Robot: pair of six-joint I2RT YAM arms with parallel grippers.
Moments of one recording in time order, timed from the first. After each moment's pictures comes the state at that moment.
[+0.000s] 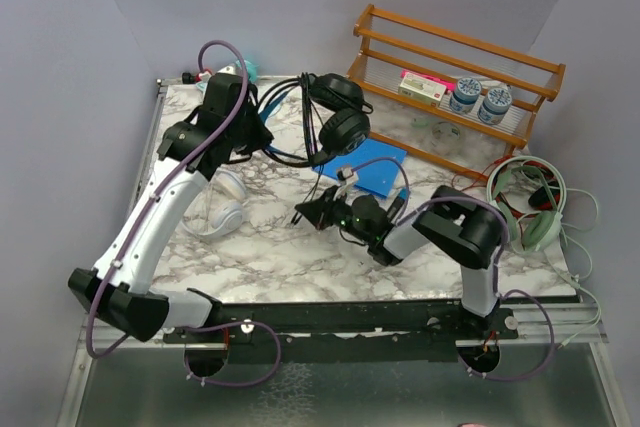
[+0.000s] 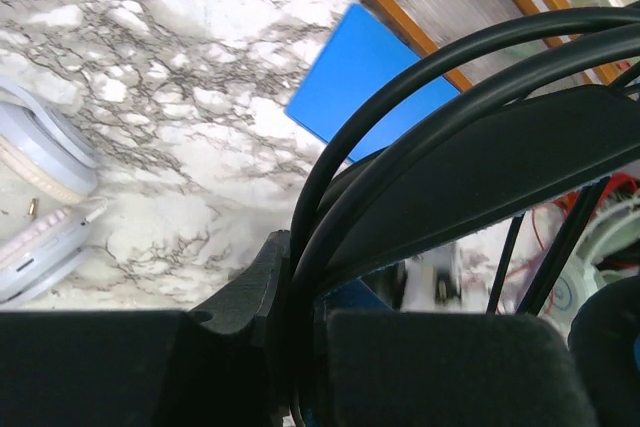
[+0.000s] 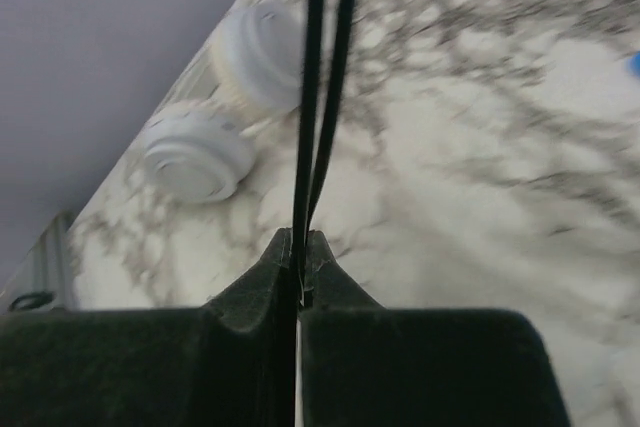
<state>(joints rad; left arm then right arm) -0.45 1.28 1.54 -0.90 -0.12 -0.70 0.88 2.01 0.68 1.26 -0.01 0.60</state>
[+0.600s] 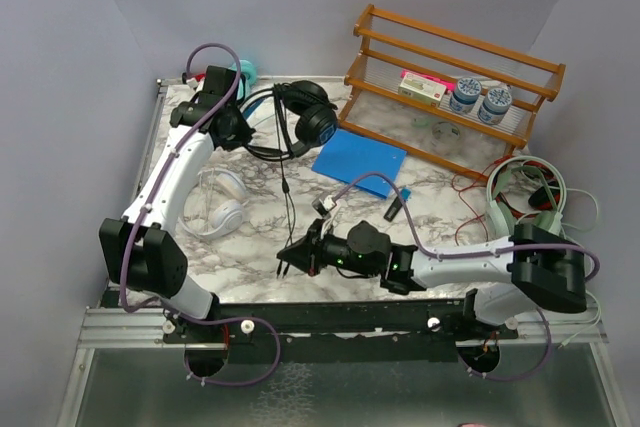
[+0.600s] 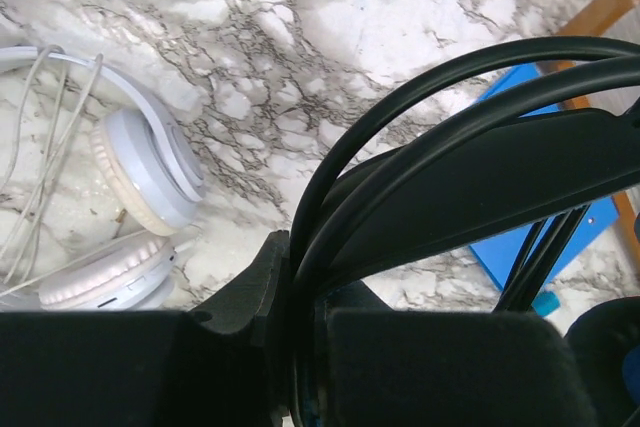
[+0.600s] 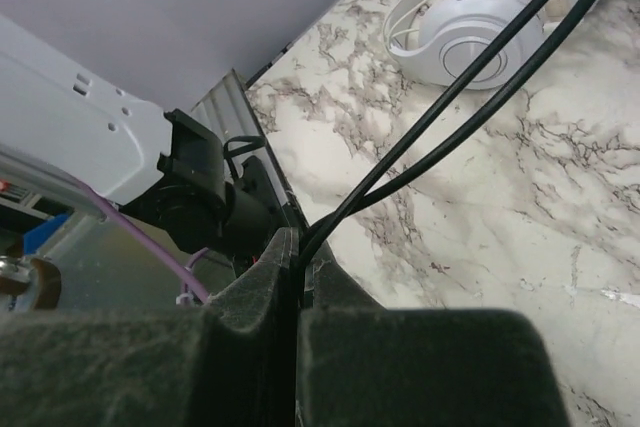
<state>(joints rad) -0.22 1.53 1.53 -0.87 -0.13 -0.72 1.28 1.47 0.63 0.74 0.03 0.58</state>
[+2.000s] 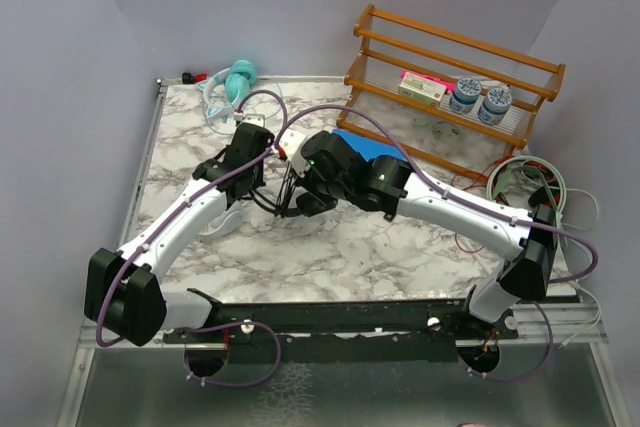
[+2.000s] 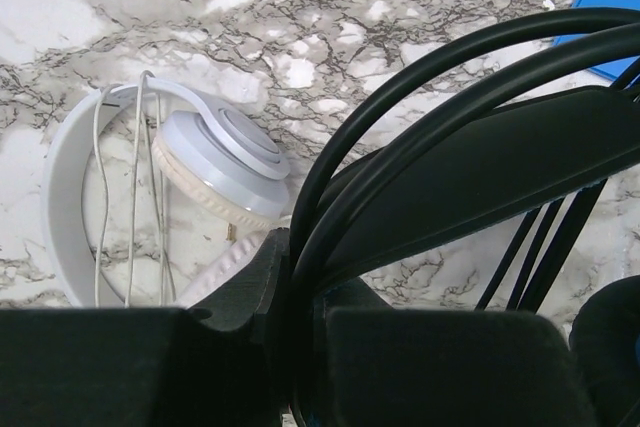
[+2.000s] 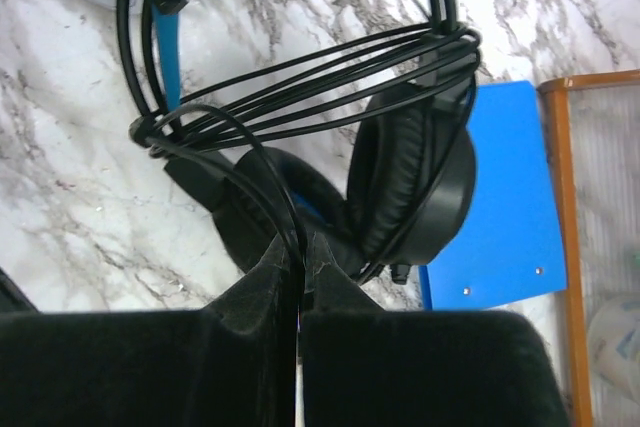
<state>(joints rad) -0.45 1.29 1.04 -0.57 -0.38 -0.26 1.07 1.63 1.58 -0.66 0.24 -0.14</state>
